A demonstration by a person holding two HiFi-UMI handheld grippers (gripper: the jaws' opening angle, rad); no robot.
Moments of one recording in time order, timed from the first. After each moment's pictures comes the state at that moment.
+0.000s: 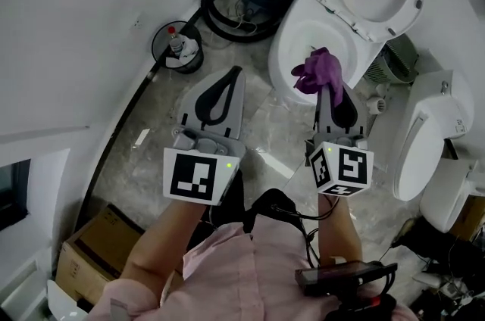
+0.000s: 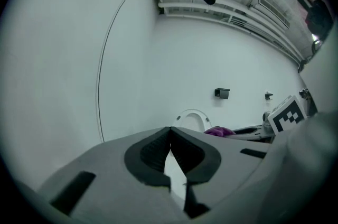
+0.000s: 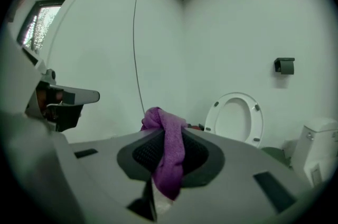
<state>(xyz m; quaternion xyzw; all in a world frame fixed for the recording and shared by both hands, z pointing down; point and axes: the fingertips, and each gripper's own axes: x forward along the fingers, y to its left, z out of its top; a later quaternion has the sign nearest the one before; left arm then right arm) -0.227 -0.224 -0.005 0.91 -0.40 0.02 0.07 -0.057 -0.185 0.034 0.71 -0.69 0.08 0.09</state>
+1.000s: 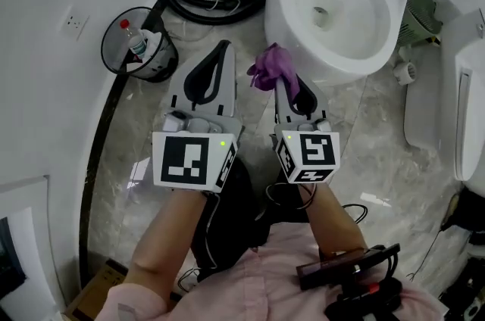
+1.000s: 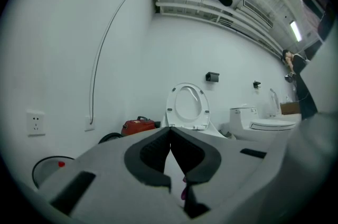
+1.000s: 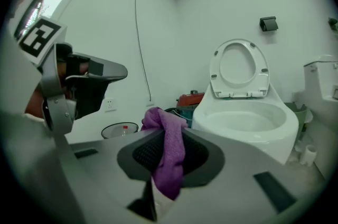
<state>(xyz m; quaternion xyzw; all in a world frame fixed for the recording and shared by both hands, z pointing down) -0.209 -0.249 0.286 0.94 -0.35 -0.02 0.02 -0.112 -0.189 0.392 0.72 -0.68 0.11 0.07</state>
